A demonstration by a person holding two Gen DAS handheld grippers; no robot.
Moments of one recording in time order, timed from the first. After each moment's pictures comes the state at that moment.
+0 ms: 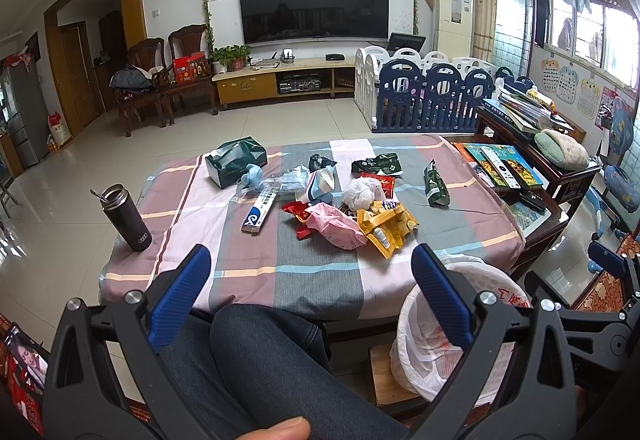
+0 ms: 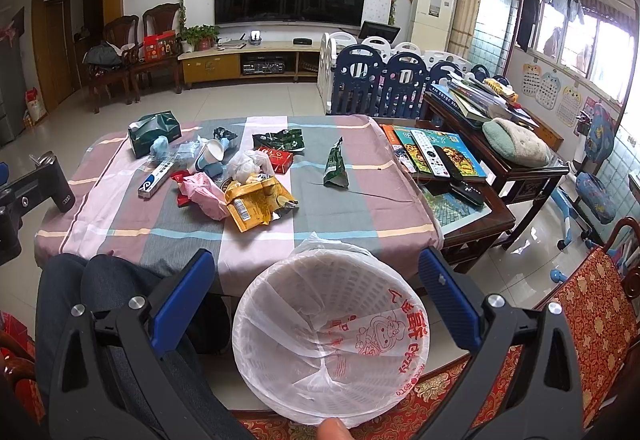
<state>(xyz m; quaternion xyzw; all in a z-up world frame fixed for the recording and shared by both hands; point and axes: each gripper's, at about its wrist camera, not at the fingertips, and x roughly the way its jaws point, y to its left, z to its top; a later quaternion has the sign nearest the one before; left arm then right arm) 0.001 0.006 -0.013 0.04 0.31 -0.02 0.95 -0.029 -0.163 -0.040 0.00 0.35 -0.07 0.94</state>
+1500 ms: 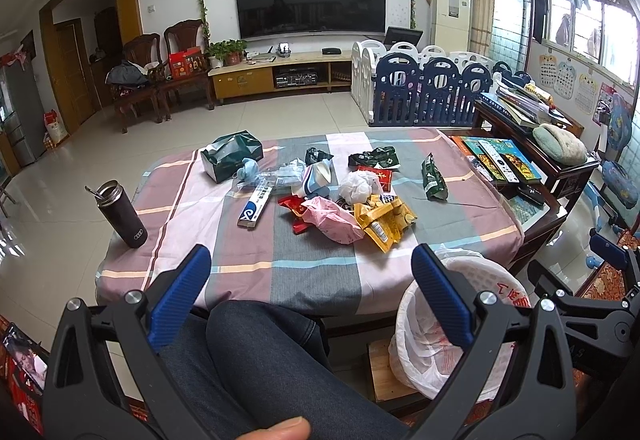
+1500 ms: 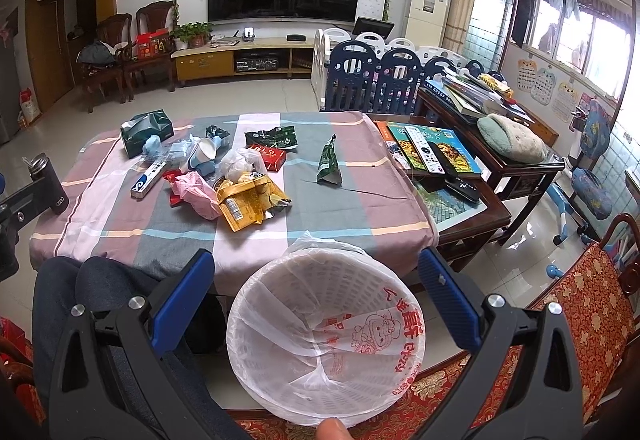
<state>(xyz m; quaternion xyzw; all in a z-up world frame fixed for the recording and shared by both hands) 0.002 0.000 -0.022 0.04 0.32 -0.02 0.95 -0.034 -0.174 -0.041 0.00 0.35 -0.08 0.93</state>
